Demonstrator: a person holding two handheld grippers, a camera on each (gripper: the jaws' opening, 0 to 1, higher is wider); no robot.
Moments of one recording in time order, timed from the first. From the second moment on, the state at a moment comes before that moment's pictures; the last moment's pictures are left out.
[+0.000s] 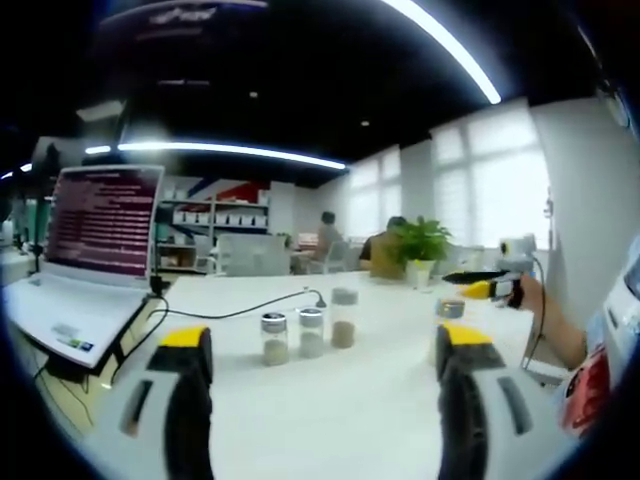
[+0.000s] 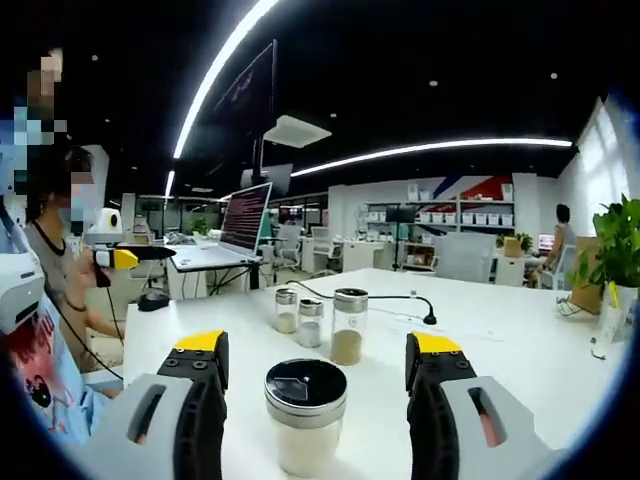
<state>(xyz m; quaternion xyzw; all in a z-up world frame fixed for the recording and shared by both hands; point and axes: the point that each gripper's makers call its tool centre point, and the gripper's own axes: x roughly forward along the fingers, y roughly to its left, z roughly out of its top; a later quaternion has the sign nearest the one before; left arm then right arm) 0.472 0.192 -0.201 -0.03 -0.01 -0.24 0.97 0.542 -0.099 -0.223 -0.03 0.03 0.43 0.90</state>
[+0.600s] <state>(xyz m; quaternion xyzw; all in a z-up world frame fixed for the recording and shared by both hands) 0.478 0.177 -0.208 -0.02 0.00 -0.26 0.96 0.530 -0.096 -0.235 -0.02 0.01 0.61 0.79</state>
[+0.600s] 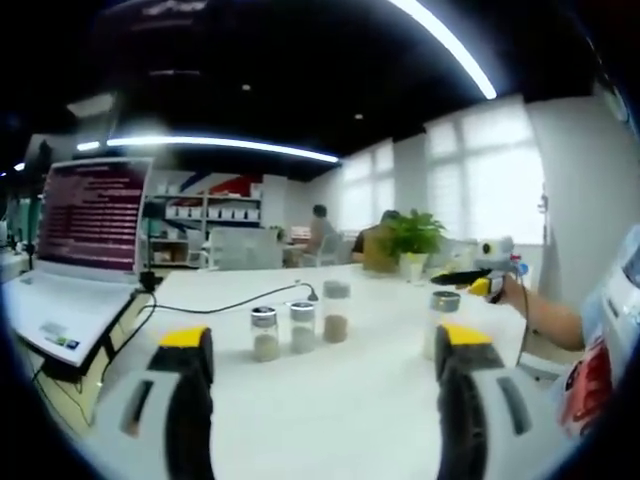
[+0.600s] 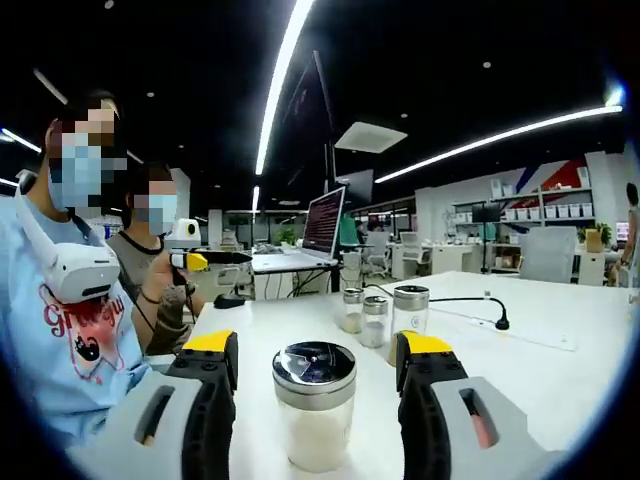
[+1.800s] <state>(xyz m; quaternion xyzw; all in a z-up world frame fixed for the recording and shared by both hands) 0.477 0.181 -0.205 -0.02 0.00 -0.26 0.96 0.535 -0.077 -0.253 -0.03 0.01 0.64 0.77</state>
